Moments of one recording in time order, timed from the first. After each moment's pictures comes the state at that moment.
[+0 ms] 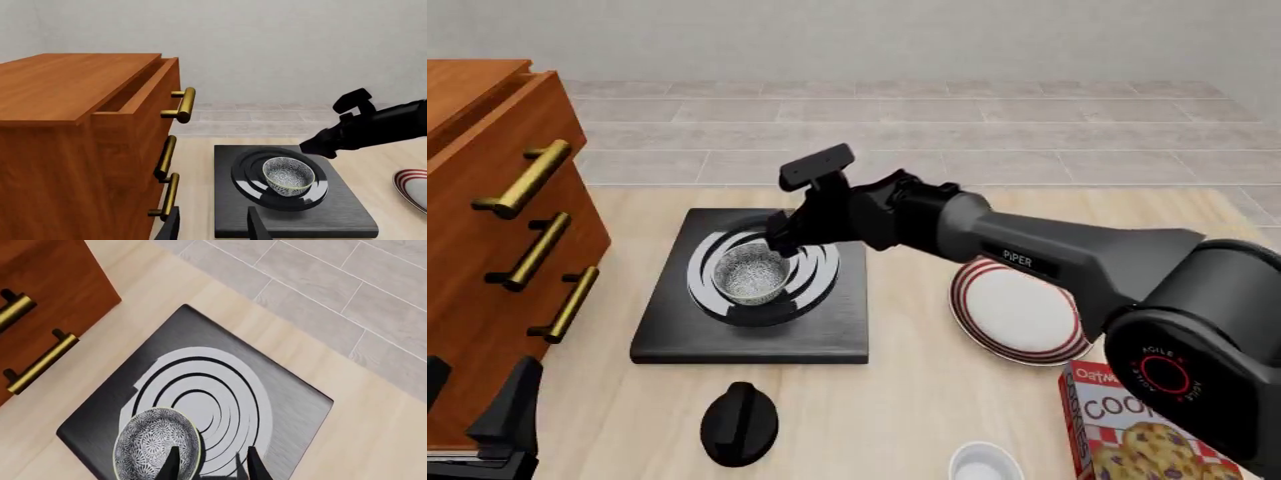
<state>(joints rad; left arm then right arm) 0.00 0.00 0.00 0.00 0.00 0.69 2.09 -1.64 0.28 0.04</state>
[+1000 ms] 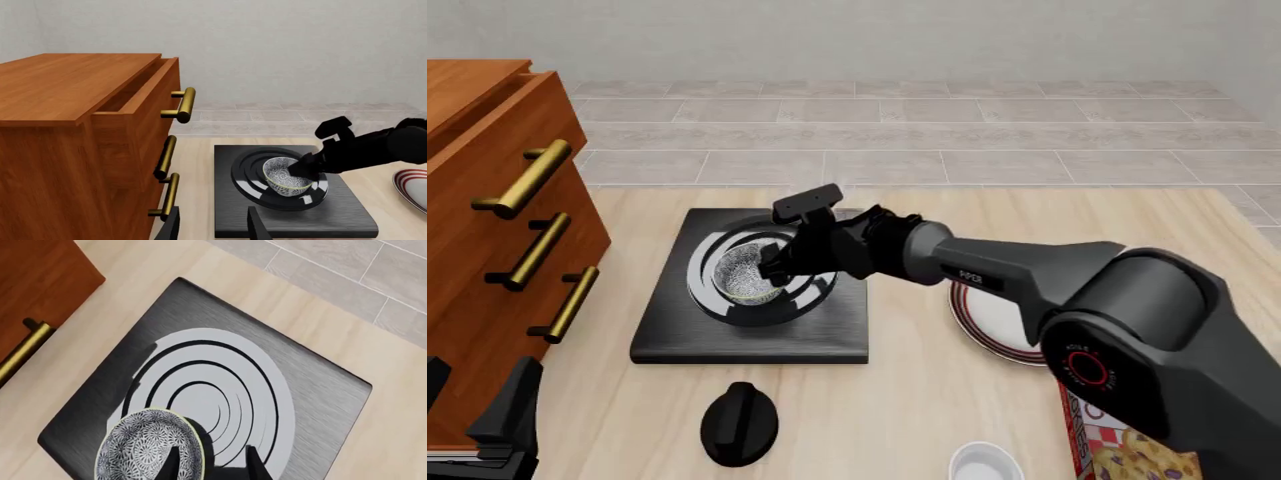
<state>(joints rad) 0.00 0.00 0.00 0.00 0.00 0.71 2.23 -1.68 0.25 0.12</state>
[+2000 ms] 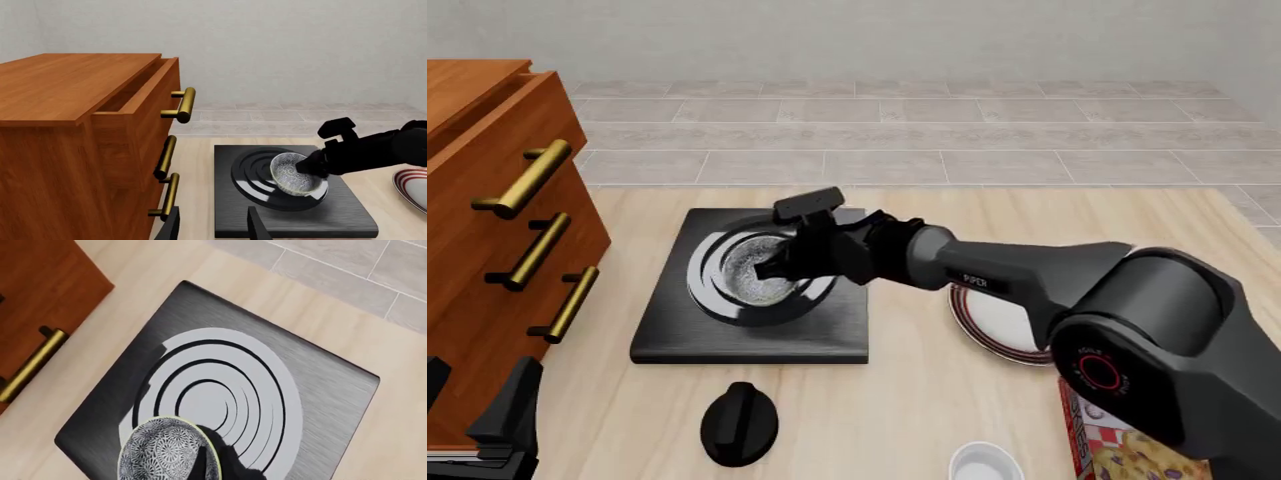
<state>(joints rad) 0.00 0.00 0.00 0.00 0.00 0.72 2.20 -1.63 0.21 0.15</state>
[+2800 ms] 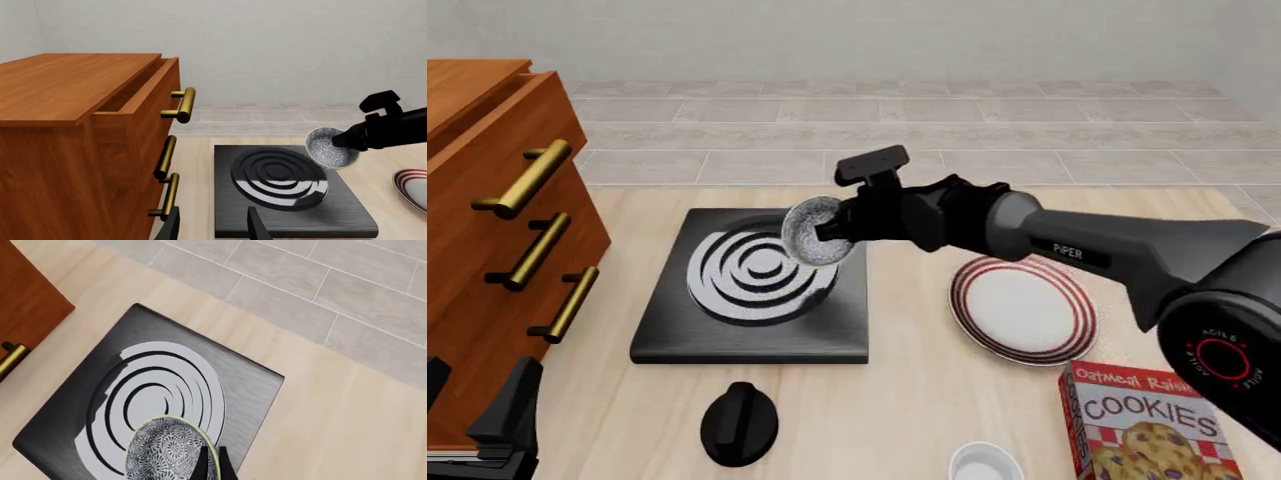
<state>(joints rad) 0.00 0.00 0.00 0.00 0.00 0.58 2.01 -1.48 0.18 0.07</state>
